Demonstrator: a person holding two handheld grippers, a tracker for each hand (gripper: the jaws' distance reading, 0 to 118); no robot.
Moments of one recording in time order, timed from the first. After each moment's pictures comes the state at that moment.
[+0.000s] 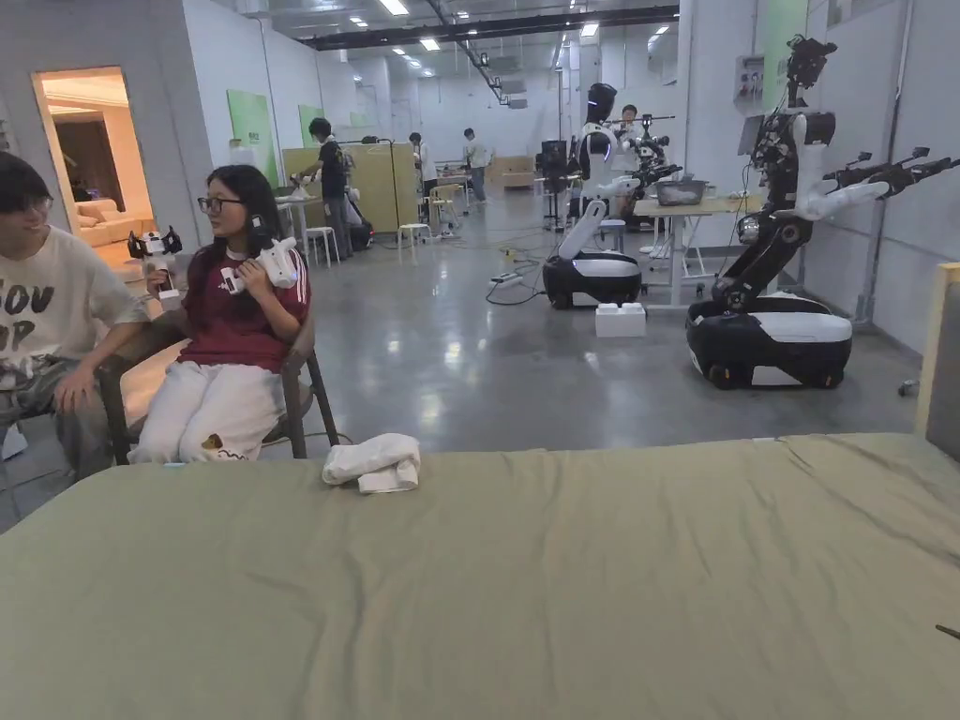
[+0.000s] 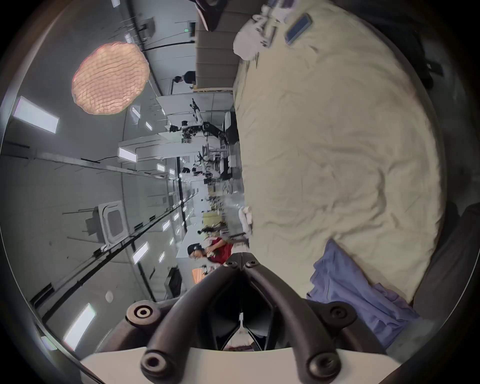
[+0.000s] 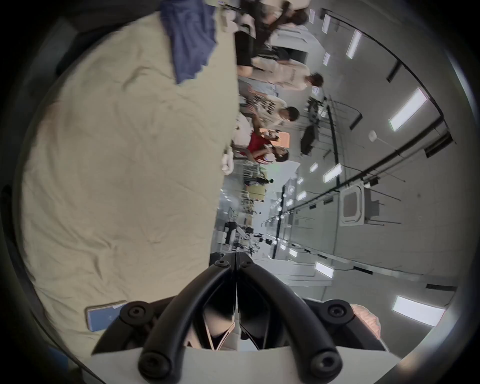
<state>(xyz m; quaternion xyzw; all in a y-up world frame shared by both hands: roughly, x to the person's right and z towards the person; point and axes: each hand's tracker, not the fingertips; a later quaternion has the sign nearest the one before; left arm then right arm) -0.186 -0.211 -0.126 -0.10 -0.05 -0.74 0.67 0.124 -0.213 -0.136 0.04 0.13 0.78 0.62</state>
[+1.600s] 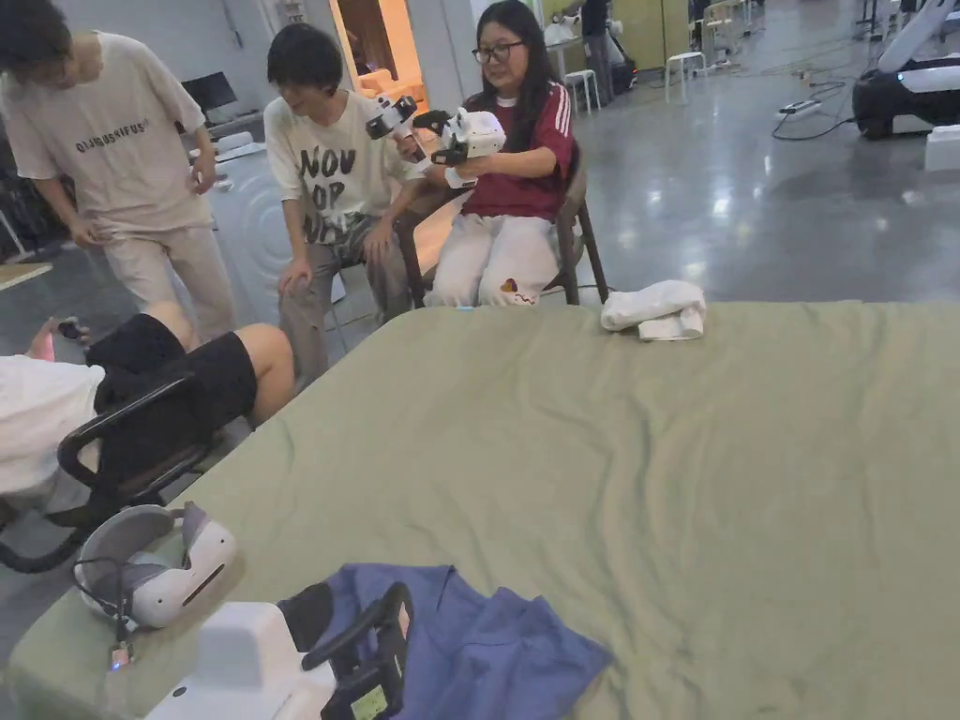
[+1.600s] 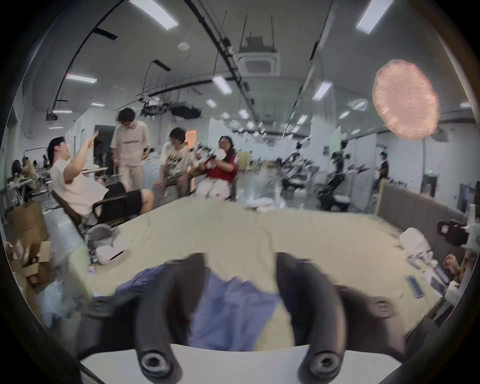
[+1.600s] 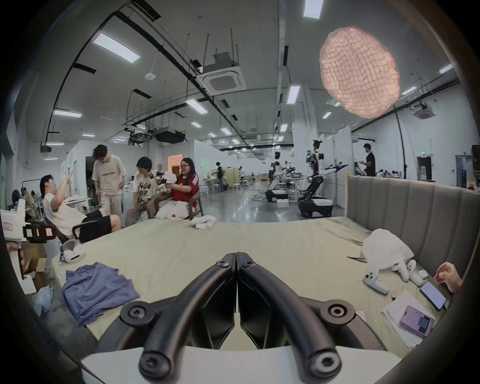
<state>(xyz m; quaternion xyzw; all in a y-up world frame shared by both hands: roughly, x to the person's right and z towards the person) -0.363 -0.156 -0.096 -0.14 0.13 0.05 0.98 0.174 -0.163 -0.146 -0.06 0.10 -0.01 0.99</state>
